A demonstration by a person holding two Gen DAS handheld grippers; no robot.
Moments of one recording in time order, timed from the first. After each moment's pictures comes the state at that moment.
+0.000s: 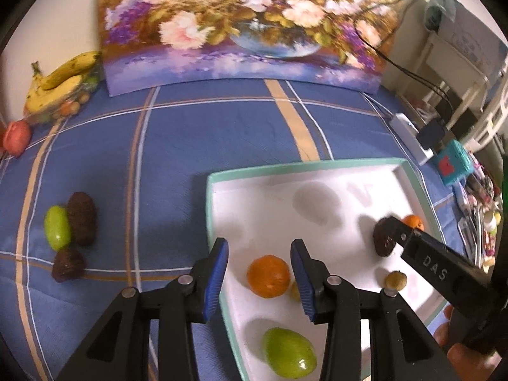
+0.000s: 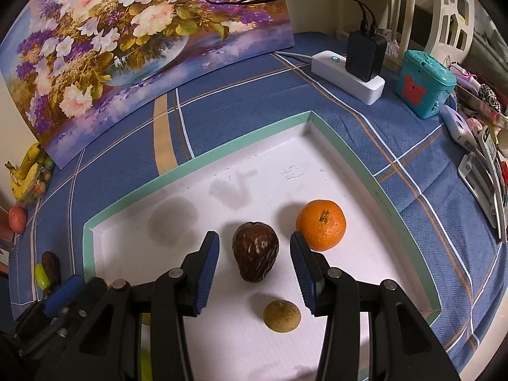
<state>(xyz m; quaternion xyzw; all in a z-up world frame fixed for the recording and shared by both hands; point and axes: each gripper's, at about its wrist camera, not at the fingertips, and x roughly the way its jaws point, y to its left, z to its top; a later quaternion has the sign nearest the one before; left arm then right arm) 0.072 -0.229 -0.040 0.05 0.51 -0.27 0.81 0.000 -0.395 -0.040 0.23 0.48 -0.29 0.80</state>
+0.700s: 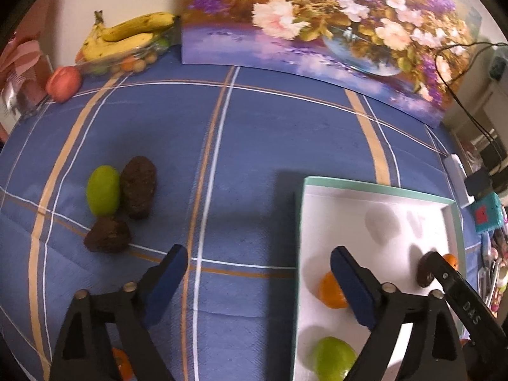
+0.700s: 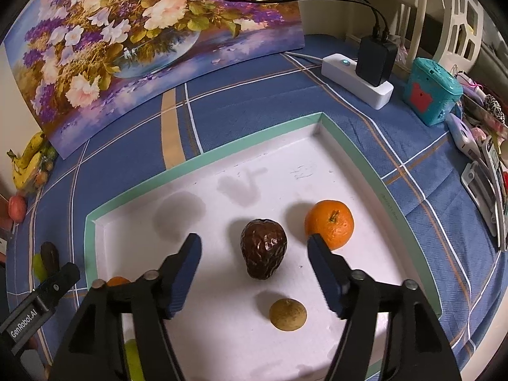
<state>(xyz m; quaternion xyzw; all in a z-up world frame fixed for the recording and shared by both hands) 0.098 -0.183 -0.055 0.00 0.55 -0.15 0.82 0.005 -0.388 -0.042 0.21 0.48 -0.28 0.80</state>
